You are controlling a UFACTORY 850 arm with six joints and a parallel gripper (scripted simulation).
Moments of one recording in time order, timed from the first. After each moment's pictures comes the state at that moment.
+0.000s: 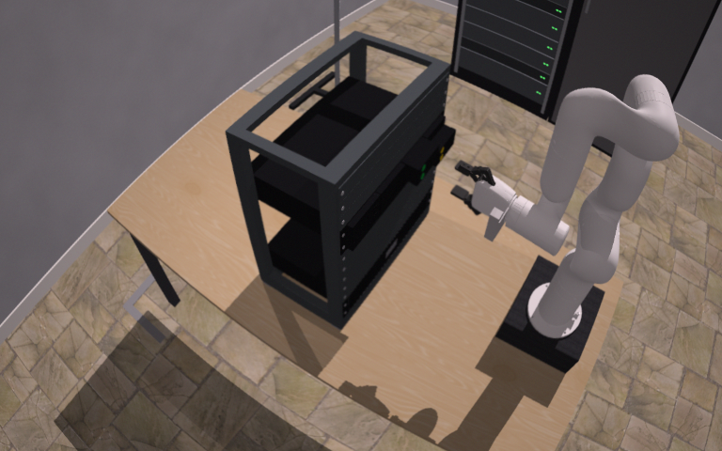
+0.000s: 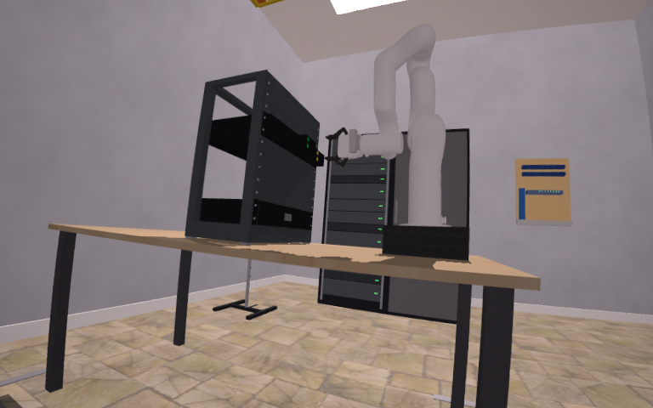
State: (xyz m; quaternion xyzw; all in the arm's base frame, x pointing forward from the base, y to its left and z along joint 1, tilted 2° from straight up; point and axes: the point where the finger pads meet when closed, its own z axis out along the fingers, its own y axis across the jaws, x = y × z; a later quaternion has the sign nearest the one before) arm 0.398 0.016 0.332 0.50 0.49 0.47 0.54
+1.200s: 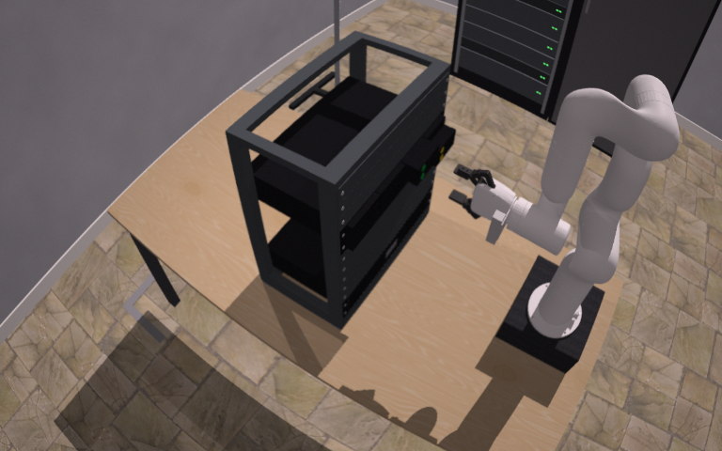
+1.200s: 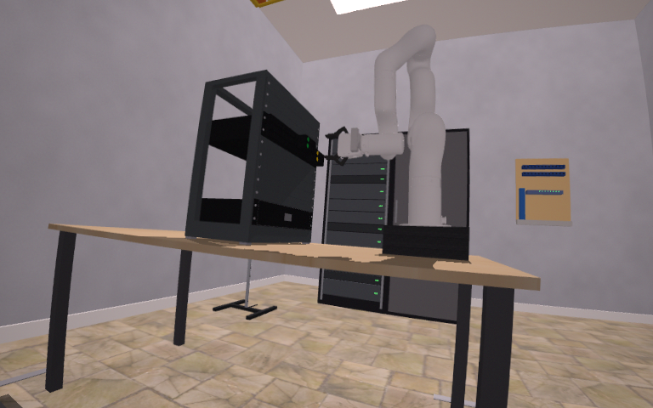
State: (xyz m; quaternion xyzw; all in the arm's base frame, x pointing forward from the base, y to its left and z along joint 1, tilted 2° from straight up) arm 0.395 0.032 0.332 0.49 0.50 0.50 0.51
